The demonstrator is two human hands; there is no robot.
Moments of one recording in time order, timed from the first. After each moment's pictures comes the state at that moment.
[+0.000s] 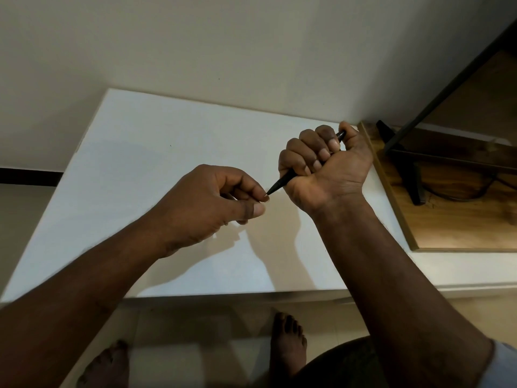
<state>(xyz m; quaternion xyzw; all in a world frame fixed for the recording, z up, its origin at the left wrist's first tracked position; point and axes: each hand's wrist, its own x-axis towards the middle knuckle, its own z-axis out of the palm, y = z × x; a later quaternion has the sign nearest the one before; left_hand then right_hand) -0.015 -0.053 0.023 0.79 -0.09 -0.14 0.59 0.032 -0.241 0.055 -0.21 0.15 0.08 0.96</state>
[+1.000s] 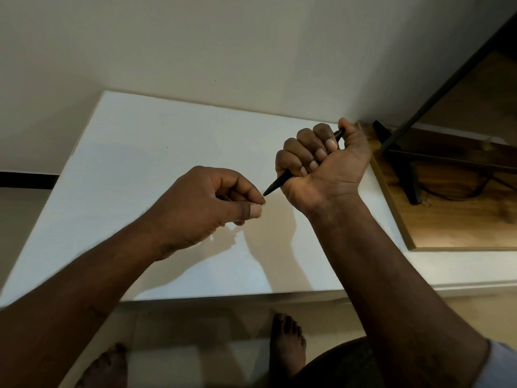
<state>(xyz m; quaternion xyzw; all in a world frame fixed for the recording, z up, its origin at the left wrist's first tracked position) -0.015 -0.053 0.024 0.79 -0.09 -0.14 0.59 0.033 -0.241 0.056 -0.24 0.13 0.06 0.96</state>
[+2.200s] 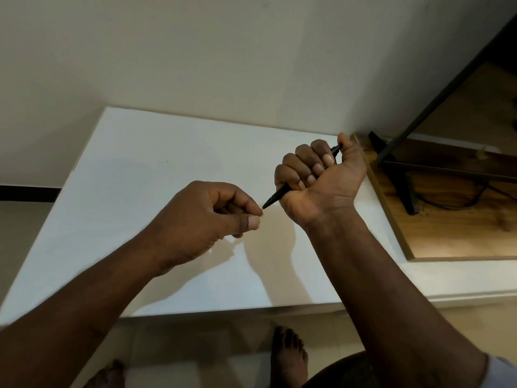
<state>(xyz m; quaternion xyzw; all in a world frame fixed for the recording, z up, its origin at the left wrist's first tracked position) -0.015 -0.051 0.023 0.78 -0.09 -0.14 0.60 0.033 -0.241 0.056 -0.24 0.14 0.05 0.96</state>
